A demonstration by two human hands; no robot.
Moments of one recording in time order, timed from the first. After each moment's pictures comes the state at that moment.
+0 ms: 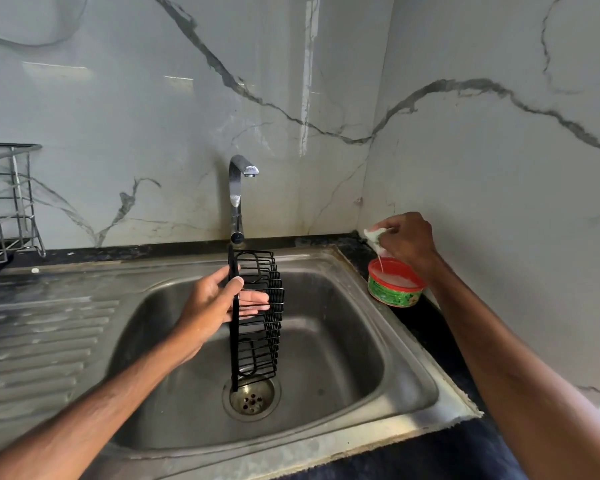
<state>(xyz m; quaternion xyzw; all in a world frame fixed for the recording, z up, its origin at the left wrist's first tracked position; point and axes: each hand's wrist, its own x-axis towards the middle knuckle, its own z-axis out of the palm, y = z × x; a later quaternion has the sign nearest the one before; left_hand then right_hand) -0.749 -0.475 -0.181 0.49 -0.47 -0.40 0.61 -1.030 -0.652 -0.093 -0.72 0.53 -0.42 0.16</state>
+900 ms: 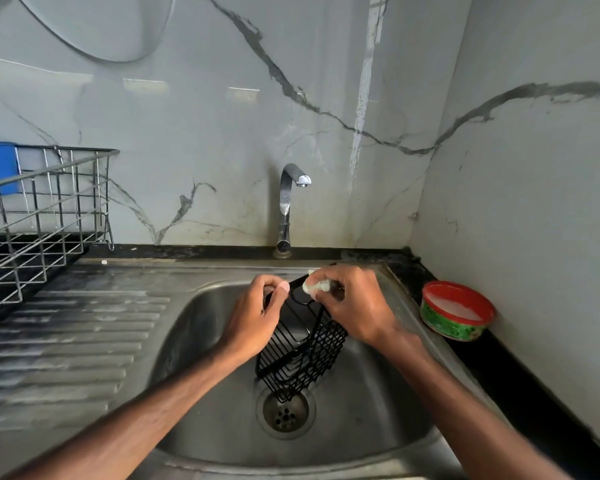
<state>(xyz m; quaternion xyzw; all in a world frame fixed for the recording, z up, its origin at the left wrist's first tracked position) -0.738 -0.491 -0.202 0.65 -0.53 -0.09 0.54 -0.914 -0.580 -0.148 -0.88 0.27 -0.35 0.18</state>
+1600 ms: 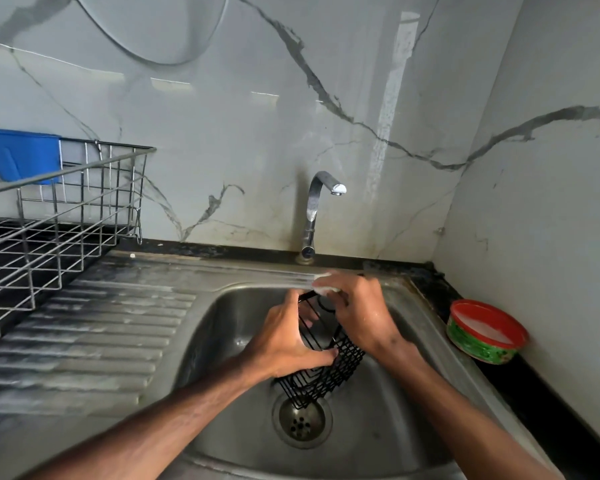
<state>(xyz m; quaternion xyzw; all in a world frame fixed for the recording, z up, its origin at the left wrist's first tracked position) -0.735 -0.483 -0.214 0.65 -0.60 -0.09 0.45 -0.877 -0.571 -0.151 -0.90 0.22 -0.37 0.12</state>
